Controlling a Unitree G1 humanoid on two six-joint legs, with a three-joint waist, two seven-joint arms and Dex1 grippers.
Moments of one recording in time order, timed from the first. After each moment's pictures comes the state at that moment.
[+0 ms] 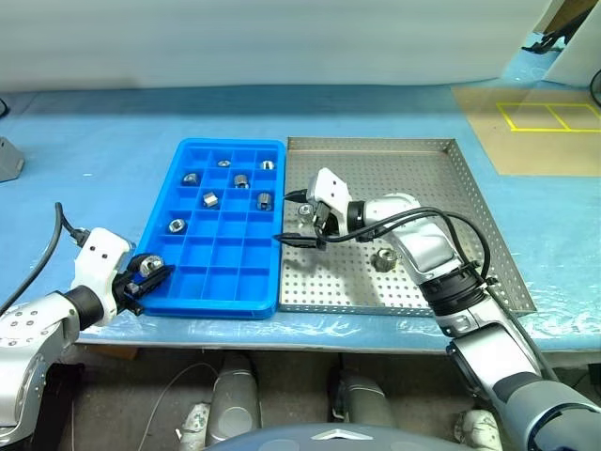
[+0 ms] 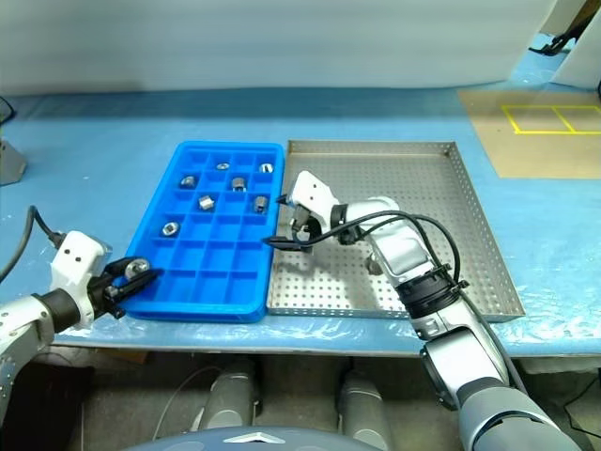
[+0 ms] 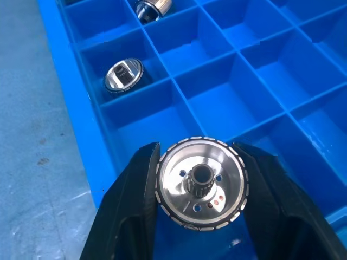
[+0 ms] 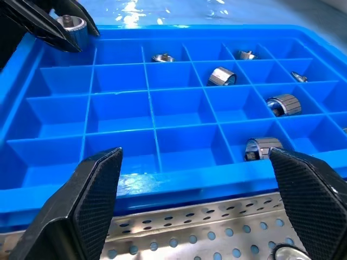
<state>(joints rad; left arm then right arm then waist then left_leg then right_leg) 0.22 0.67 0.43 -0.58 -0.39 0.80 -0.67 -0.69 -0.37 0.34 0.10 0.16 0.38 0.99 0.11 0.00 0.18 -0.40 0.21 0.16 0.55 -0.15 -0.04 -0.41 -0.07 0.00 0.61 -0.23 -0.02</state>
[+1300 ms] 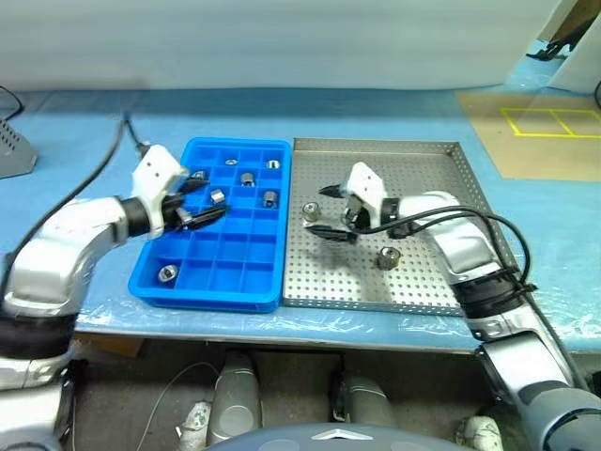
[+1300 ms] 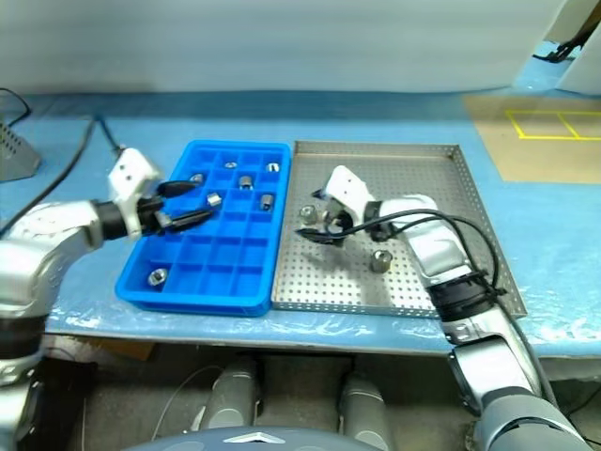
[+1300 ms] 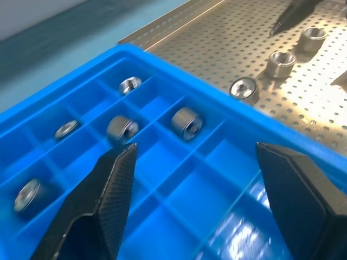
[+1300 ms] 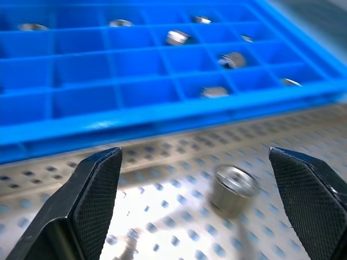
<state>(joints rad) -0.48 0.72 0.03 -0.17 -0.39 0.65 -0.85 -0.63 -0.54 0.21 0.04 0.16 0.43 0.94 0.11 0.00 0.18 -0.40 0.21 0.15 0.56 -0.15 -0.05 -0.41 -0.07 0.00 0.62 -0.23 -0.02</state>
